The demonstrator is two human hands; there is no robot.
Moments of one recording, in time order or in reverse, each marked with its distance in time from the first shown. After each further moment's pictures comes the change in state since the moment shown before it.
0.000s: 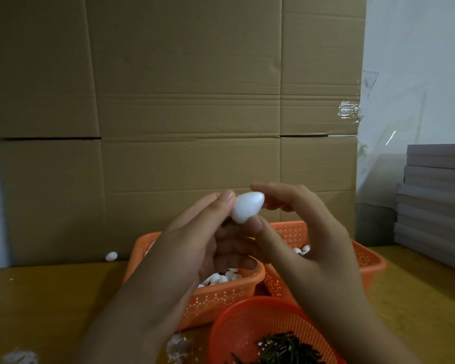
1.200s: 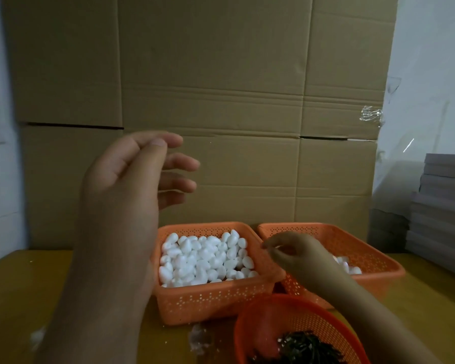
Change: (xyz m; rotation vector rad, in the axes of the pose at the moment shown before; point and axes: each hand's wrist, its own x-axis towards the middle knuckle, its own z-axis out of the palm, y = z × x) left_hand -0.027 0.051 -0.046 0.246 0.598 0.524; right_hand -0.010 0.097 0.041 -0.295 -0.542 0.506
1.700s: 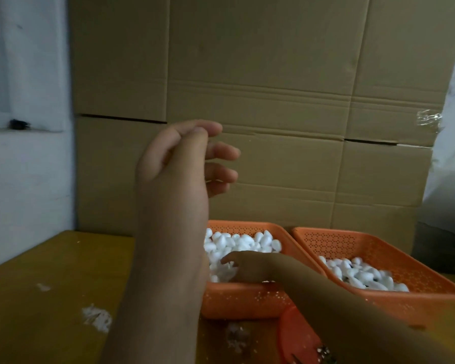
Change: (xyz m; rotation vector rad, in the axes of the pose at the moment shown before) left_hand 0.010 0.007 -0.013 -0.107 0.097 -0.056; right_hand 0.087 -0.044 0.123 -0.369 -0.801 -0.027
